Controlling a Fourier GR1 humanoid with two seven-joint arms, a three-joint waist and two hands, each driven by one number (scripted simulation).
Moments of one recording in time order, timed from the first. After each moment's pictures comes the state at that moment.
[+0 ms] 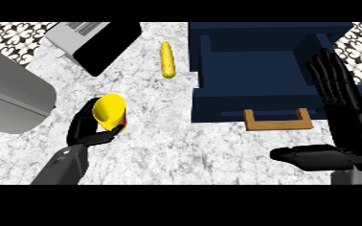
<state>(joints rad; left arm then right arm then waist) -0.52 0.21 0.31 -0.22 0.07 -0.37 -0.95 -0.08 -0.13 -0.10 -1.93 -0.02 0.18 -0.02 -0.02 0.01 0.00</state>
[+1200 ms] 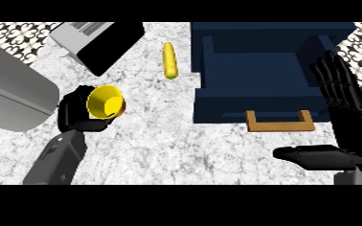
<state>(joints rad) -0.53 0.20 0.37 -0.41 0.17 -0.36 -0.97 -0.07 -0.14 -0.12 -1.92 0.00 0.18 -0.04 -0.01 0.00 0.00</state>
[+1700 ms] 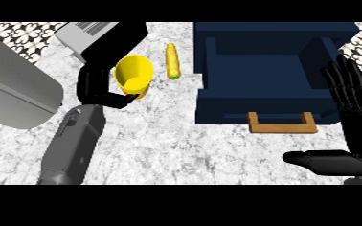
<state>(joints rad) -0.61 0.10 0.26 -0.72 0.16 -0.27 -0.83 -0.03 -0.16 -0.16 -1.94 -0.03 0.20 -0.04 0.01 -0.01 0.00</state>
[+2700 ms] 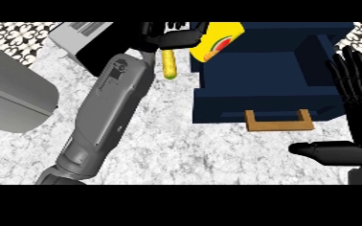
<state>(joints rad) -1.00 0.00 -0.03 -0.90 0.19 0.15 -0.37 -0.09 -0.19 -0.20 -1.88 -0.06 0.22 -0.04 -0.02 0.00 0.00</state>
